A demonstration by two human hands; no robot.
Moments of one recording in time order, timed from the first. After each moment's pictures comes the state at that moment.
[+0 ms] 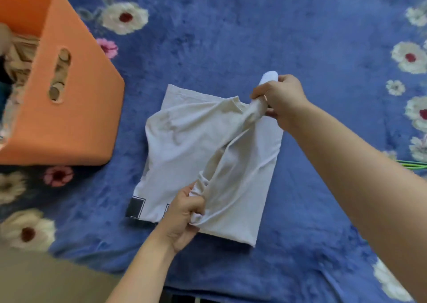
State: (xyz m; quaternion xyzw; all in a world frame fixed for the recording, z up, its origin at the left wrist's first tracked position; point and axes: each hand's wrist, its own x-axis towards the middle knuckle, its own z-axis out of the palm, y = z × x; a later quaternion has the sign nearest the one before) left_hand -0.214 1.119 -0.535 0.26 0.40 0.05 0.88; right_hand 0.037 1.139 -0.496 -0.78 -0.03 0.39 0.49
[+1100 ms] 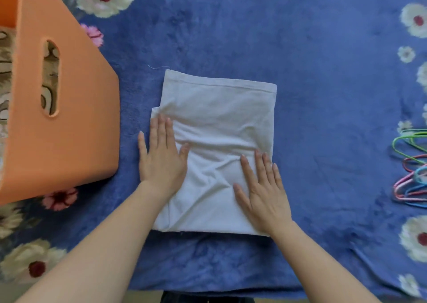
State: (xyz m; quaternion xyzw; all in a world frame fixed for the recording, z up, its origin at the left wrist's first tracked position) left_hand -0.224 1.245 -0.636 0.91 0.38 -0.14 0.07; right_hand -0.126 1.034 -0.638 -0.90 -0.40 0.14 -0.03
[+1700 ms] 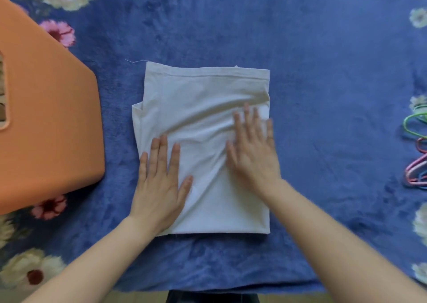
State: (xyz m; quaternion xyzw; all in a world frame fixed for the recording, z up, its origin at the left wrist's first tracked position) left_hand -0.259 1.209 -0.630 0.97 0.23 -0.09 0.09; right_hand -0.084 1.088 -0.638 -0.92 -0.39 0.04 0.05
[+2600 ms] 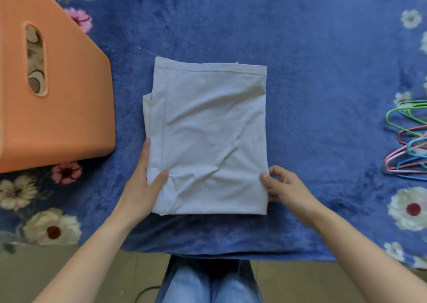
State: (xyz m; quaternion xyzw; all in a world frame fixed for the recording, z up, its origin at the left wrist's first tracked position) left_hand -0.296 1.201 -0.568 0.70 0.46 -0.06 0.55; right_hand -0.105 0.978 -0.569 -0.72 0.05 0.55 0.43
